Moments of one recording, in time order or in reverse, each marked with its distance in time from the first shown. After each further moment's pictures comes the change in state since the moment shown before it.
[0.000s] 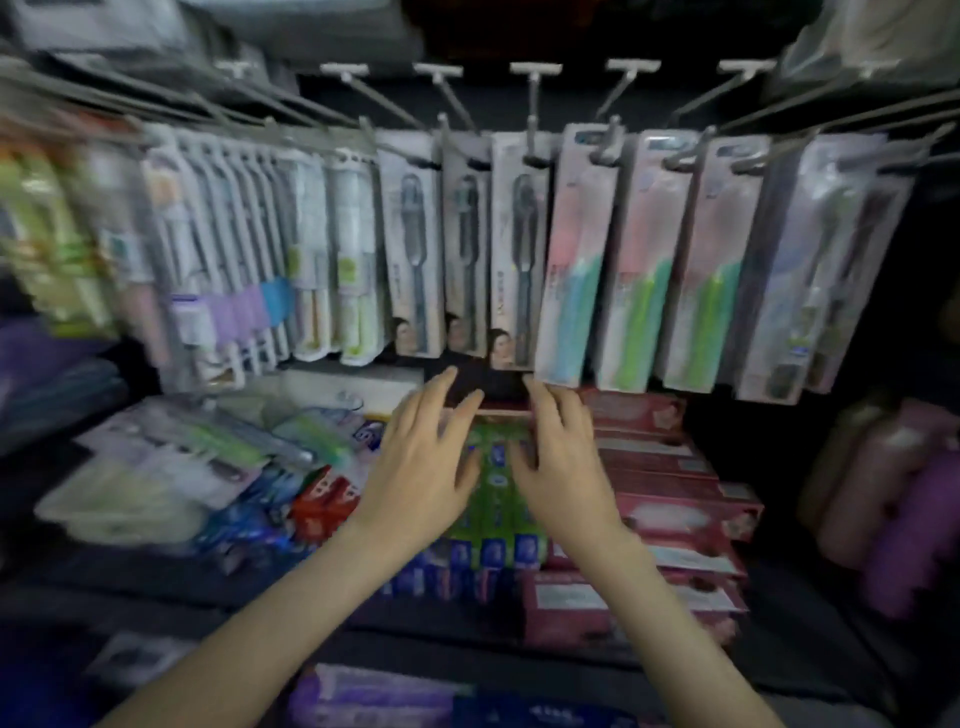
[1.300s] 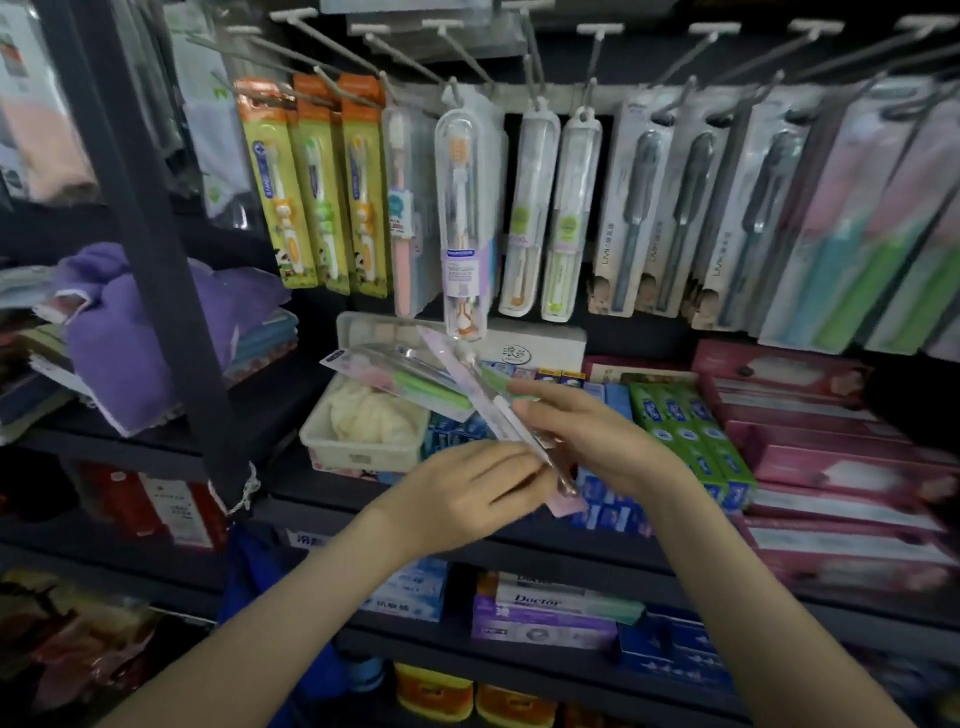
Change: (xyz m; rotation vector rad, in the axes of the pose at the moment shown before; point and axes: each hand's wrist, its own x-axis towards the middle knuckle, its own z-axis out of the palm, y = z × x) left_hand -0.109 -0.149 -0.095 -0.014 0.253 0.720; right_hand 0.014 -0.167 0.075 0.876 -0.717 0.452
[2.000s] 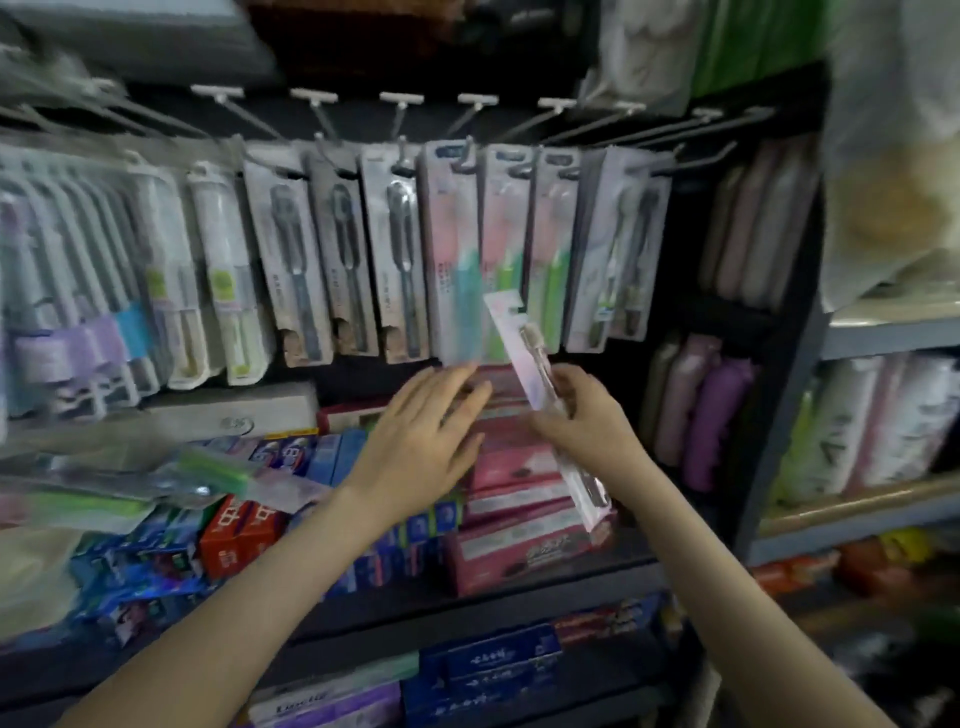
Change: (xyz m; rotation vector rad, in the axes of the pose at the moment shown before) left_hand 0.199 0.063 0.148 -0.126 0.025 -0.186; right_hand -0.157 0.037 -0.212 -0.462 0.881 -0.032
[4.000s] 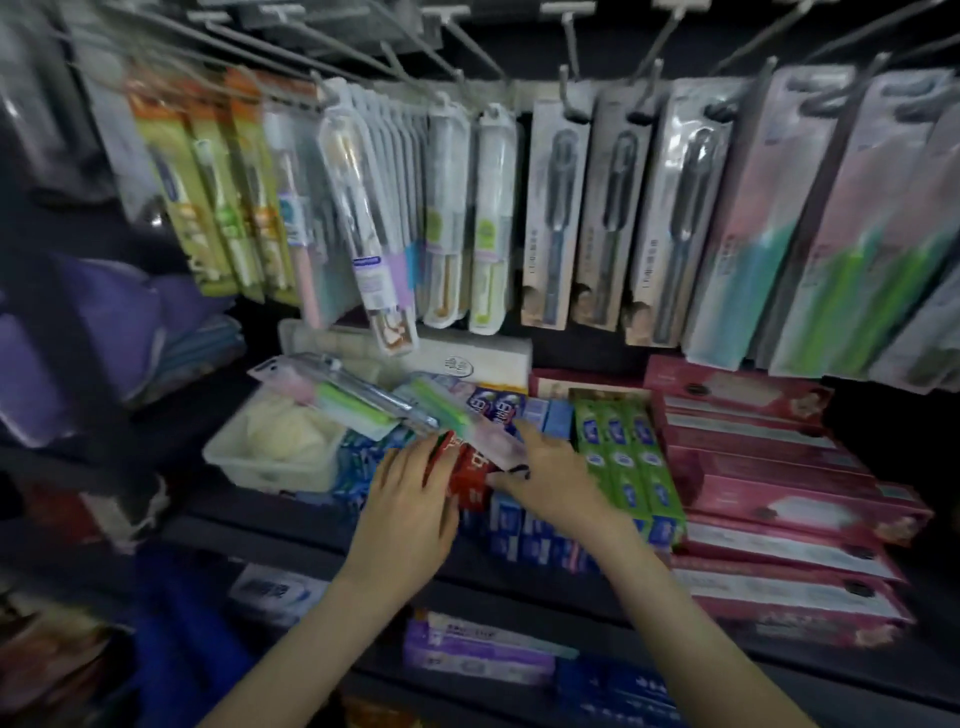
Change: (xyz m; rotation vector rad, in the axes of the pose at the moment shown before) left_hand -0.175 -0.045 -0.077 0.223 -0.433 -0.739; right_hand -0.004 -0.057 0.223 -0.322 -0.646 -0.251
